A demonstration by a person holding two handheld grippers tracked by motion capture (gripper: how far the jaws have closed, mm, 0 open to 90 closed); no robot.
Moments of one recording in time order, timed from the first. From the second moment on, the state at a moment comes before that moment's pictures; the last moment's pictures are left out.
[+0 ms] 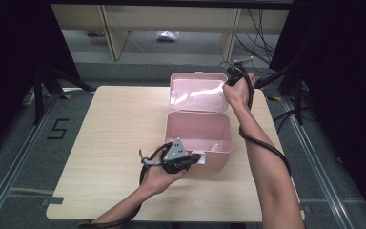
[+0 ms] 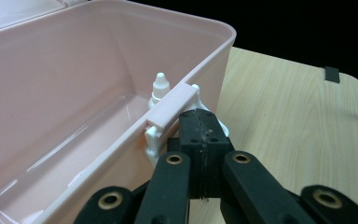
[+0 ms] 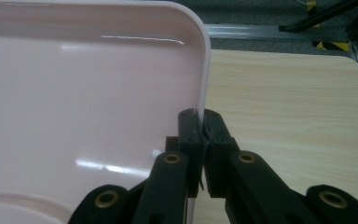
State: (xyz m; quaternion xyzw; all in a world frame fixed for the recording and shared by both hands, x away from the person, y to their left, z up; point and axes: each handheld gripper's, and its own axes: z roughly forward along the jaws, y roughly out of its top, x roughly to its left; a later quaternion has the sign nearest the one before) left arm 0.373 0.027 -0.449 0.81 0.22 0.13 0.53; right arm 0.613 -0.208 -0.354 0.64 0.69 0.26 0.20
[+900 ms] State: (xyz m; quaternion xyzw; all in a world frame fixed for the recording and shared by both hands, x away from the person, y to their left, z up) left arm 0.374 0.026 -0.449 0.81 0.22 0.13 0.53; right arm 0.596 -0.208 -0.338 0.63 0.69 0.29 0.22
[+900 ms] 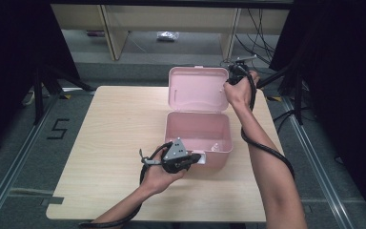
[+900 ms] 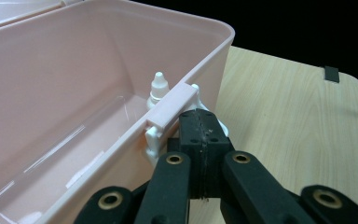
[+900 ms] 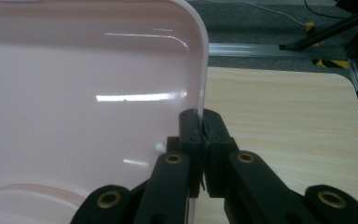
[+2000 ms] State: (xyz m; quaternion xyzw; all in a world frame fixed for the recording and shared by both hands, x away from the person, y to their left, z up) left arm 0.375 0.027 -0.448 0.81 0.22 0.12 0.52; right arm 0.563 -0.210 -0.323 0.60 0.68 0.33 0.26
